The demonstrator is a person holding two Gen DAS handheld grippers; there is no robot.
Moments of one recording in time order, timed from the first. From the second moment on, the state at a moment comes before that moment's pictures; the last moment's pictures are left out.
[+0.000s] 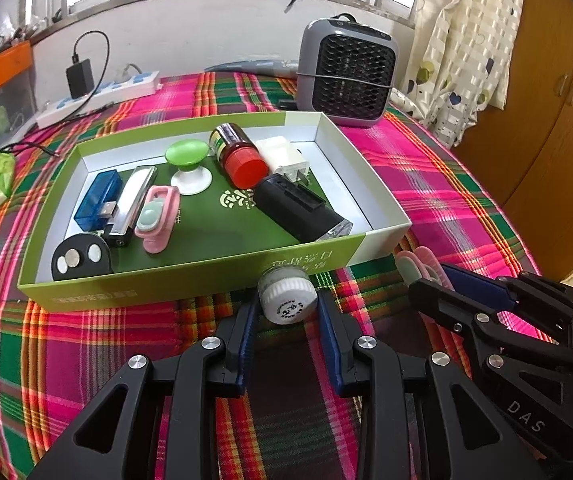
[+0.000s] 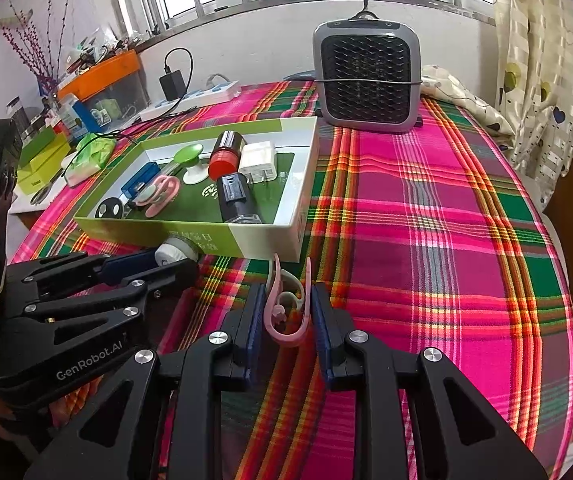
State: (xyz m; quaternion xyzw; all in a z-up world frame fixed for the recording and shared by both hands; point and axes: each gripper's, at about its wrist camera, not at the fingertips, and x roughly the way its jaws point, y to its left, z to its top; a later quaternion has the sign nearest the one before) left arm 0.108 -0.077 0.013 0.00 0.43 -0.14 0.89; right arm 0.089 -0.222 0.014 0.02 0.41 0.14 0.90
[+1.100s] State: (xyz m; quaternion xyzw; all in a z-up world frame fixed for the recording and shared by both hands) left arm 0.099 -0.070 0.016 0.00 0.42 -0.14 0.90; right arm 0.083 -0.214 0.019 0.01 0.40 0.14 0.91
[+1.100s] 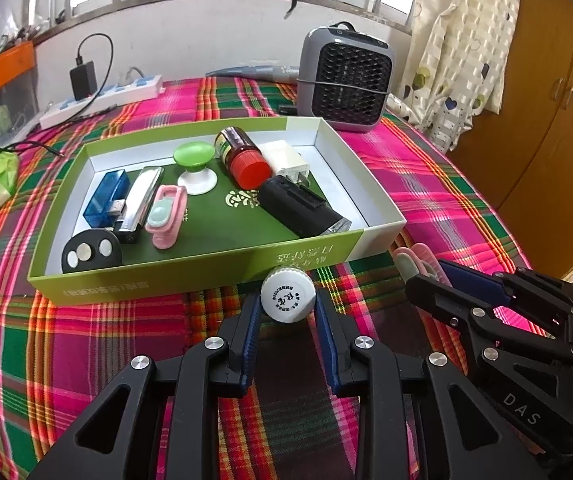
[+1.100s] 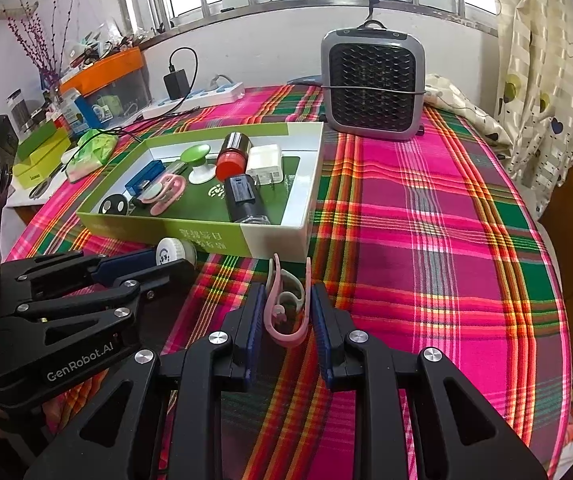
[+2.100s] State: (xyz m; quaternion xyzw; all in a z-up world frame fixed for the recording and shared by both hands) left arm 0.088 -0.041 0.050 0.00 0.38 -0.13 0.92; right arm 0.079 -0.192 0.046 -0.01 0.37 0.14 0.92
